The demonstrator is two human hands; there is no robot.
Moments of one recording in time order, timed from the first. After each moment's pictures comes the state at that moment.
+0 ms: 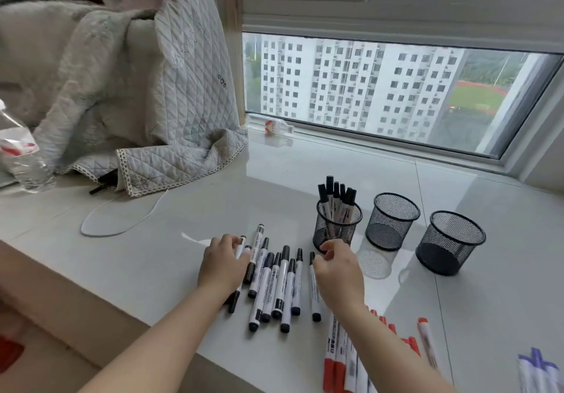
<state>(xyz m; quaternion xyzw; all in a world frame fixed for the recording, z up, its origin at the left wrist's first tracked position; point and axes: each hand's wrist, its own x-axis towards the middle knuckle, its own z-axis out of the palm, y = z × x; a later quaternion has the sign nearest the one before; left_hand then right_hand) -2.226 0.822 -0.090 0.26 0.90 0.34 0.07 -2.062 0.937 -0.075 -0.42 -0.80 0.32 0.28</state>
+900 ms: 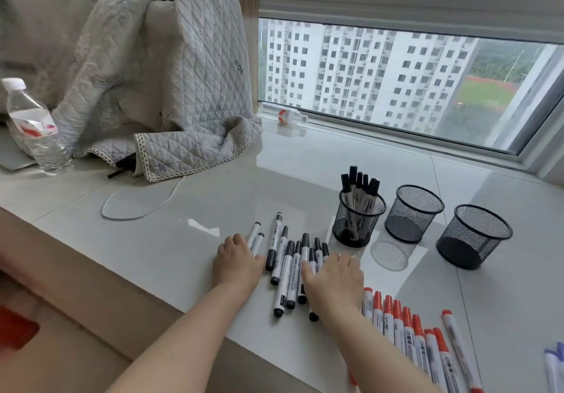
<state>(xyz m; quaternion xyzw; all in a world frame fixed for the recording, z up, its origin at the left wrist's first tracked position) -2.226 0.808 -0.107 0.26 0.95 0.19 0.04 -2.089 0.896 -0.095 -0.50 -0.86 0.08 0.06</state>
